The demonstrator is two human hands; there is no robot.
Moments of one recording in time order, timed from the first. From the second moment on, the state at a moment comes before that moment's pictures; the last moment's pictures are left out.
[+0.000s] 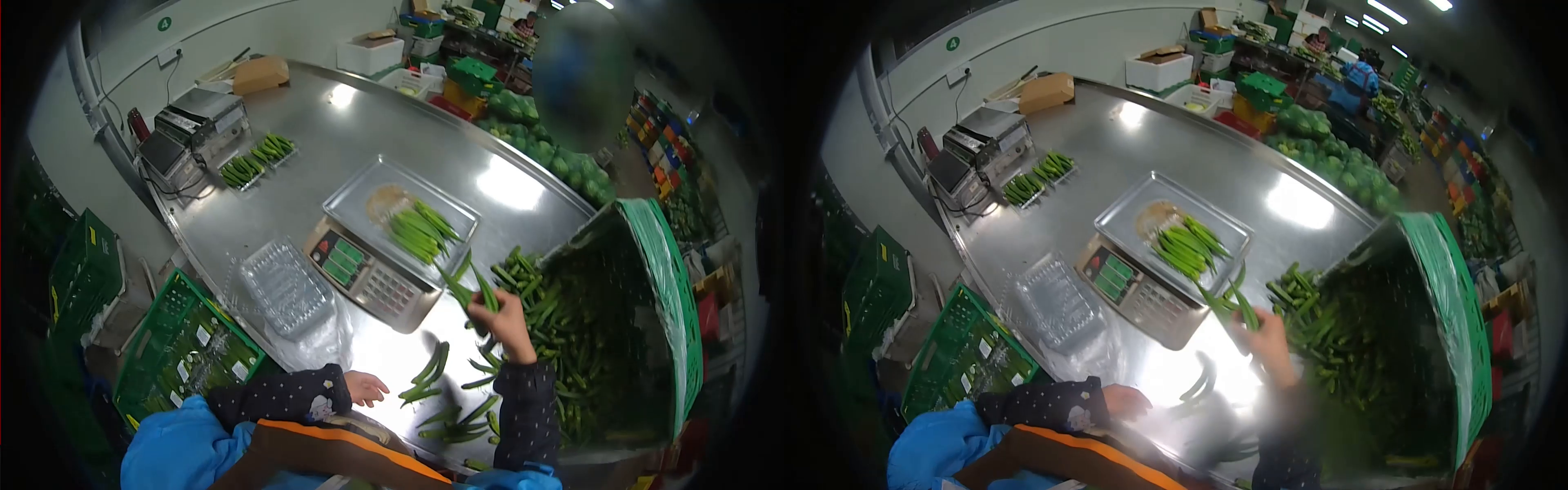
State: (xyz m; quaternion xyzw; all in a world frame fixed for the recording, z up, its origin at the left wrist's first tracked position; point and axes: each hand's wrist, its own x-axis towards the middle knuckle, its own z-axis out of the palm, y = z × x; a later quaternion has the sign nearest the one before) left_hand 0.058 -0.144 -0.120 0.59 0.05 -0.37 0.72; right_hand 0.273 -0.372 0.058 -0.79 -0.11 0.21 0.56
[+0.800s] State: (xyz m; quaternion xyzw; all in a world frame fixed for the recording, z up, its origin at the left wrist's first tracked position) left_hand 0.059 -0.022 -0.063 0.52 0.12 -0.32 0.78; right_hand 0.446 -0.220 0.028 -0.87 -0.23 0.21 0.39
